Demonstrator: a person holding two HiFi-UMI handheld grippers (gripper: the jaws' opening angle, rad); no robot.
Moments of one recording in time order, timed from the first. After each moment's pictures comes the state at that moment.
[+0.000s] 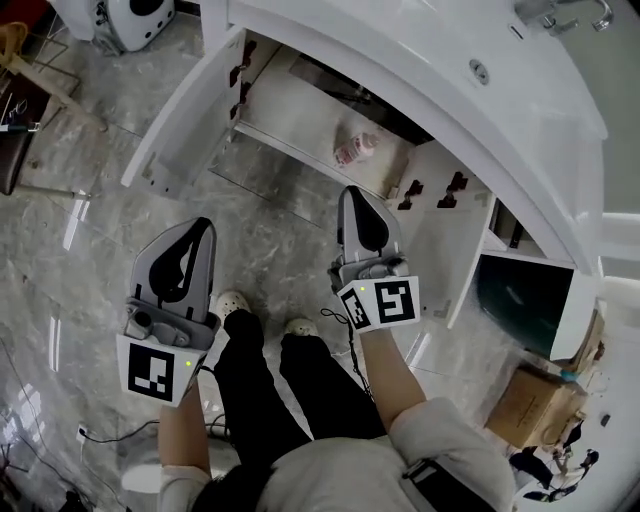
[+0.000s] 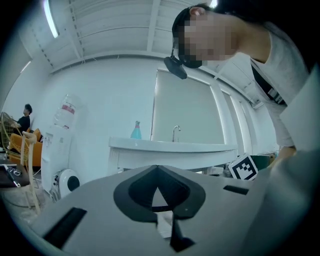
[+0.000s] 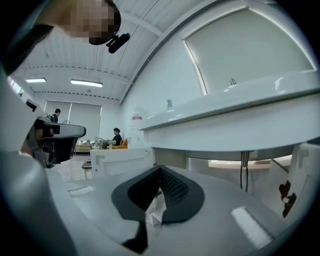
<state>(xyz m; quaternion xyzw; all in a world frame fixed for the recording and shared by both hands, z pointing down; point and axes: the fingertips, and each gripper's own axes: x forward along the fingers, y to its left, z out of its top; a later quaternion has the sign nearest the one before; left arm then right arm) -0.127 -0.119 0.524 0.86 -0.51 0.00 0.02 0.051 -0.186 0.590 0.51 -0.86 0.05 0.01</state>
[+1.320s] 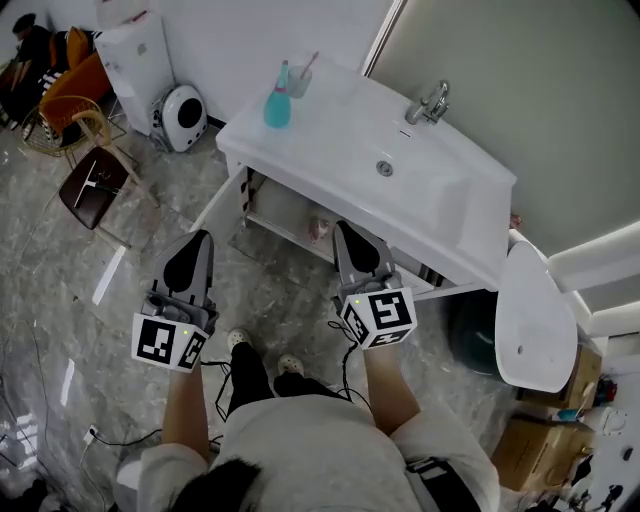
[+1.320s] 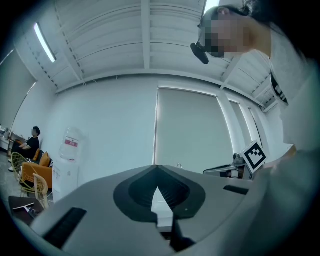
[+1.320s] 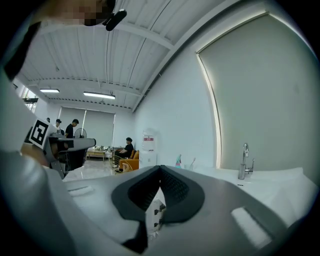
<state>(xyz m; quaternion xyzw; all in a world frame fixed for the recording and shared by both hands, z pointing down) -0.088 -0.051 0.175 0.82 -0.56 -0.06 -0.01 0.110 -0.114 0.213 0.45 -0.89 0.02 0.01</state>
